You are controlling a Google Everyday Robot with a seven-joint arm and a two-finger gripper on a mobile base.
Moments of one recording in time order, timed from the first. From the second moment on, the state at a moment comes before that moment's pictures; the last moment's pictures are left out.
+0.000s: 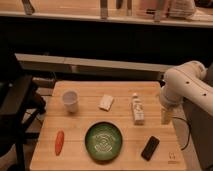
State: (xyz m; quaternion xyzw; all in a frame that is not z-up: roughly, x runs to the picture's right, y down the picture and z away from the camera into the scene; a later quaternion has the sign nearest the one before) arm 0.285 0.106 0.684 -0.28 0.02 0.02 0.96
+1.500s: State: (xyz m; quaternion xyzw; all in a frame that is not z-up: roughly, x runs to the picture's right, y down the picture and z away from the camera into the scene) arm 0.279 0.127 0.690 -0.28 0.01 0.02 0.96
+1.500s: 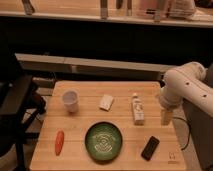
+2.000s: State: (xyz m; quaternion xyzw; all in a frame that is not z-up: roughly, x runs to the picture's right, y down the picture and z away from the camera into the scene) arm 0.270 0.166 0.701 -0.29 -0.02 0.03 0.96
